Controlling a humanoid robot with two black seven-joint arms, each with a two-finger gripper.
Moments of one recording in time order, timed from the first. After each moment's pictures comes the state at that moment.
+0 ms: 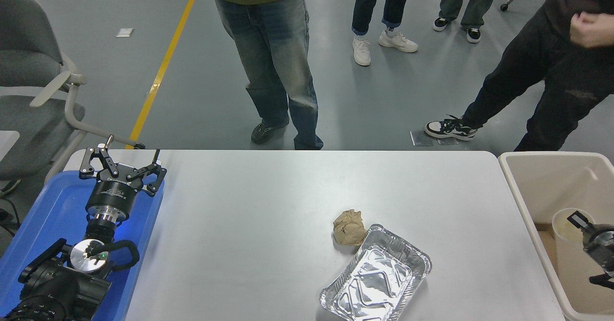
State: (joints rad) left arm -0.53 0.19 -1.22 -0.31 -0.11 -0.79 -0.17; right arm 0.67 -0.46 -0.41 0.20 -0.28 -0.05 -0.07
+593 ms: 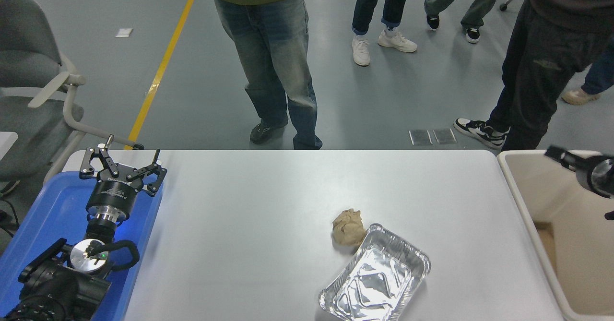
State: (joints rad) left arm -0.53 0.19 -1.22 -0.31 -0.10 -0.79 -0.16; right arm 1.47 -0.62 -1.00 0.87 -0.38 0.01 -0.02
